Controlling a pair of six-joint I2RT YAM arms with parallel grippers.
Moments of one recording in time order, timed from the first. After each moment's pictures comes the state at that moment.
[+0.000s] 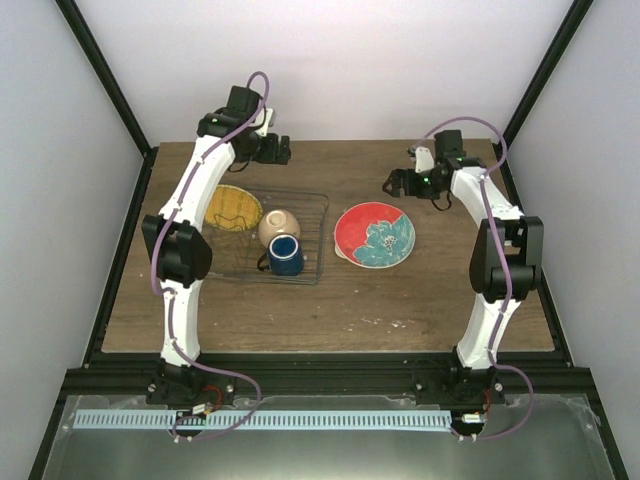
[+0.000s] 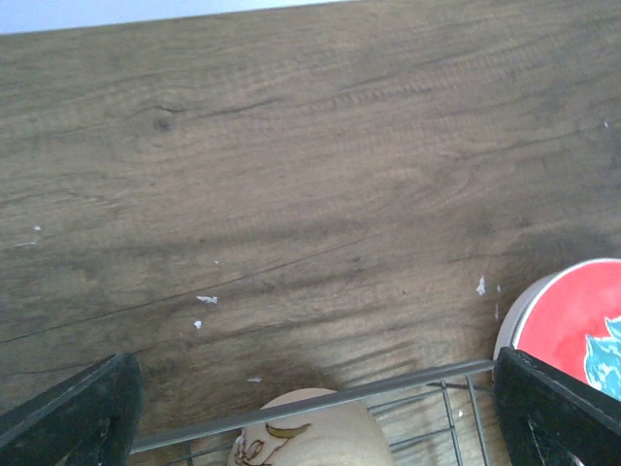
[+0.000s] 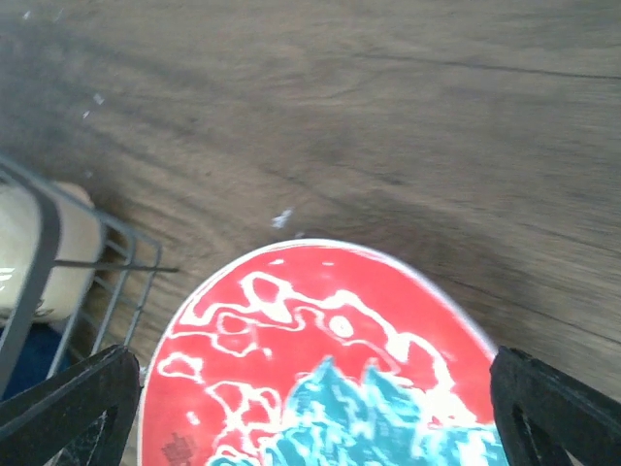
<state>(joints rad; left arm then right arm) -0.27 2.18 2.31 -1.07 0.16 -0.12 0.10 1.91 1.58 -0.67 -0.48 0.02</state>
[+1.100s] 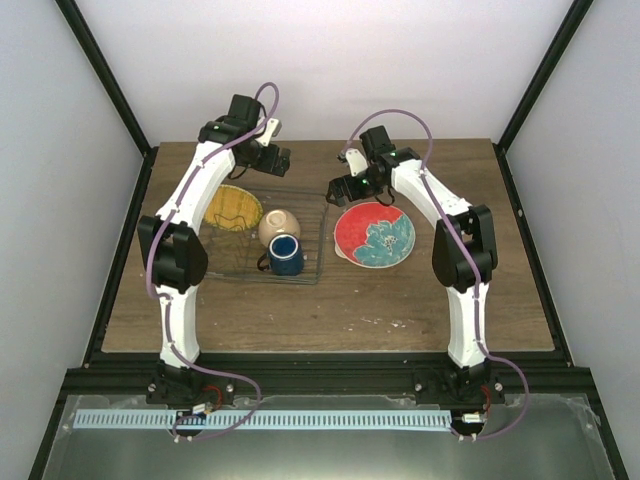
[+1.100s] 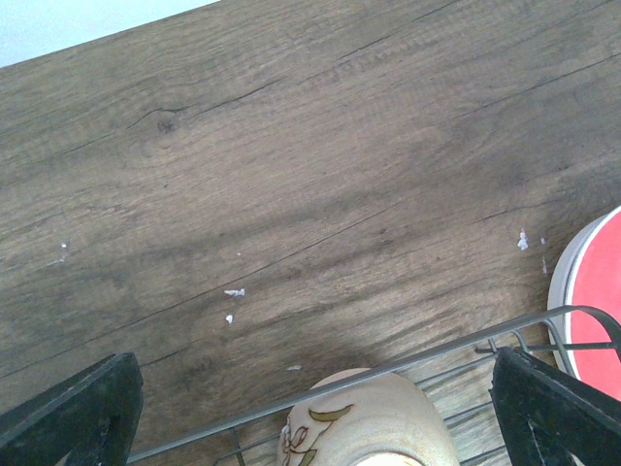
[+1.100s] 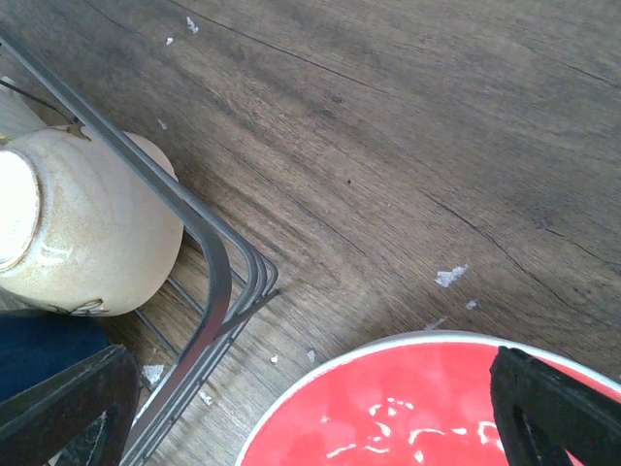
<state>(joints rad) -0.28 2.11 2.16 -1.00 0.11 0.04 0.39 2.11 1.87 -0.79 -0.39 -0.04</state>
